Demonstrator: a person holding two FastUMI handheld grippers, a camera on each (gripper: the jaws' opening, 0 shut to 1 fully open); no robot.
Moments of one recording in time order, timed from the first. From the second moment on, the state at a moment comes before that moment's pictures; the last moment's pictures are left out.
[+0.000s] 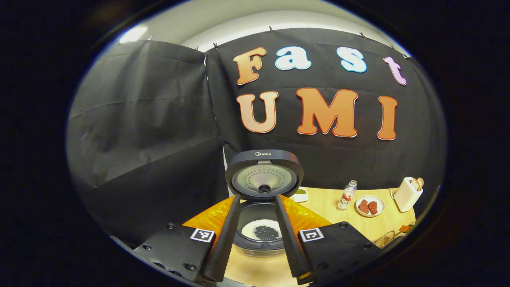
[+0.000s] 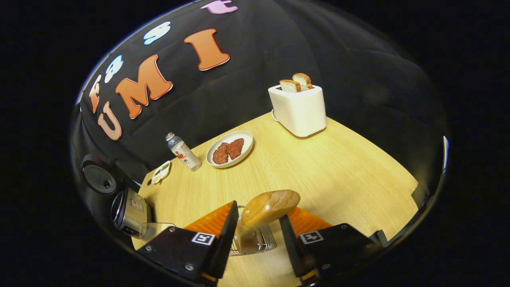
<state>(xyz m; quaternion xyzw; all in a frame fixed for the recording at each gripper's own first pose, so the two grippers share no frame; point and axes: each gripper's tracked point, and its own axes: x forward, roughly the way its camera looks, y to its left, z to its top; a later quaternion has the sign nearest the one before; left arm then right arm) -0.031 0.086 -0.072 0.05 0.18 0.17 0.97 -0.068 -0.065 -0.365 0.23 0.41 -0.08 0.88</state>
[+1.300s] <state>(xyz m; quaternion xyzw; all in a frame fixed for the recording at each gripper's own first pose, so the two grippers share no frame) -0.013 0.138 -0.098 0.04 0.17 0.13 0.97 -0.059 0.075 -0.216 0.19 0.32 0.04 0.93</state>
